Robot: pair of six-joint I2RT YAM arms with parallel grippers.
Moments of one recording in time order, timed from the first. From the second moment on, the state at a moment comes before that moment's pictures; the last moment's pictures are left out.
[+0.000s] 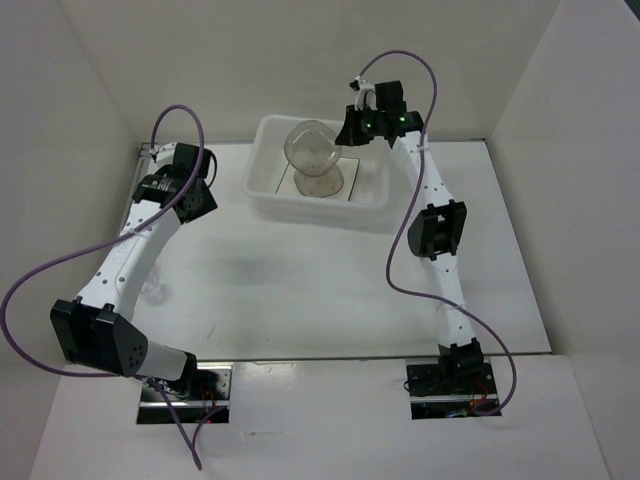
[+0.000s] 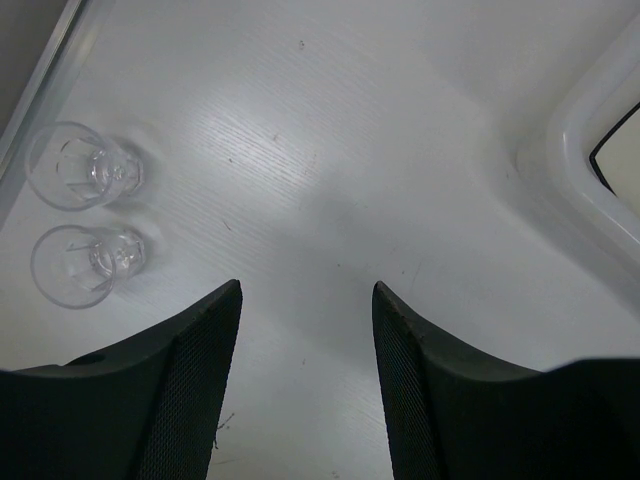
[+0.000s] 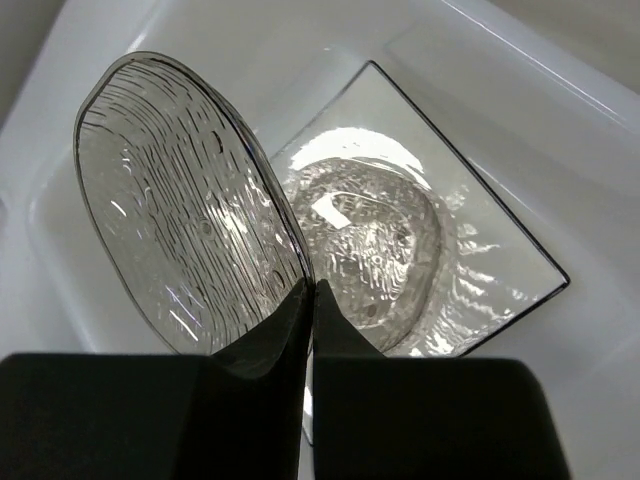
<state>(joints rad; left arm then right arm) -0.20 1.40 1.42 -0.96 -0.51 -0.65 0.24 2.60 2.81 -0.80 -0.58 0.08</state>
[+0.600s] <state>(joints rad) -0.18 1.47 1.42 -0.96 -0.50 -0.63 0.24 2.76 2.83 -0.85 -0.48 0.02</state>
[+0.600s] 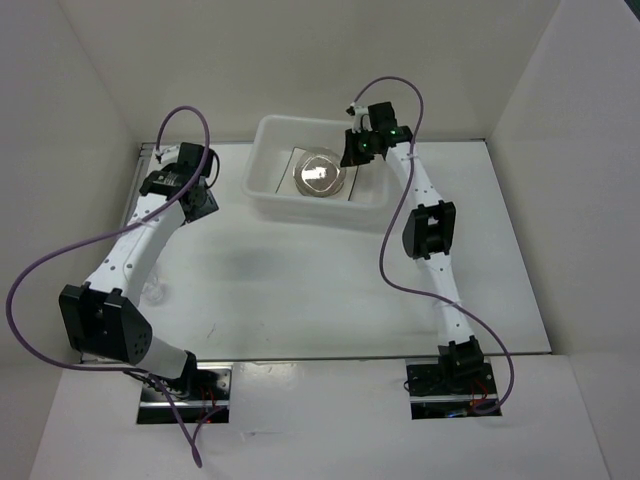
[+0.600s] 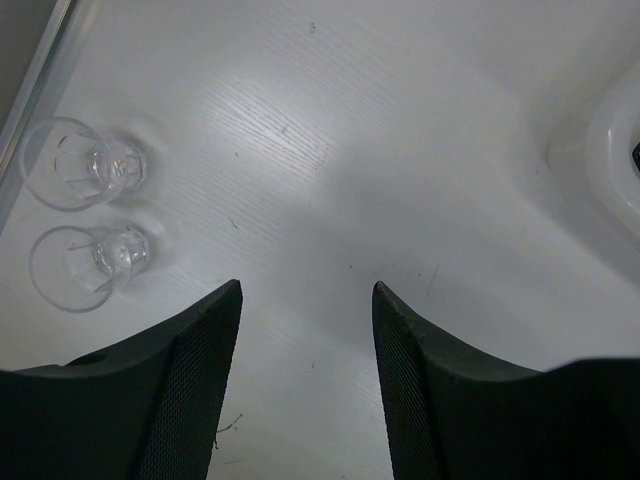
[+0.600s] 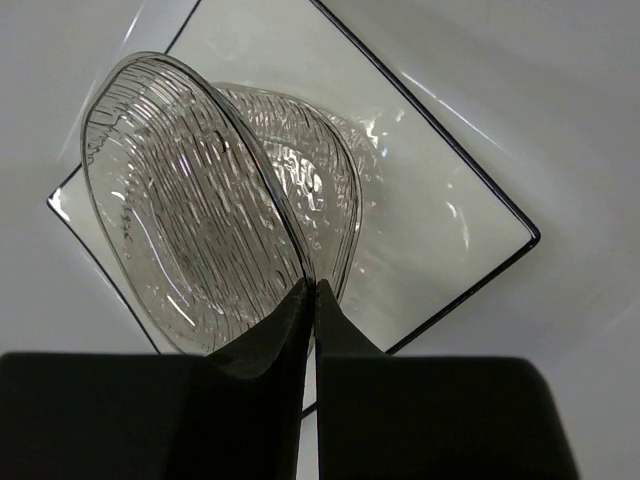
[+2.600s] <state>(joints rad) 0.43 1.49 1.23 -1.02 -0.38 -0.83 0.21 2.10 2.45 -0.94 -0.43 -0.04</state>
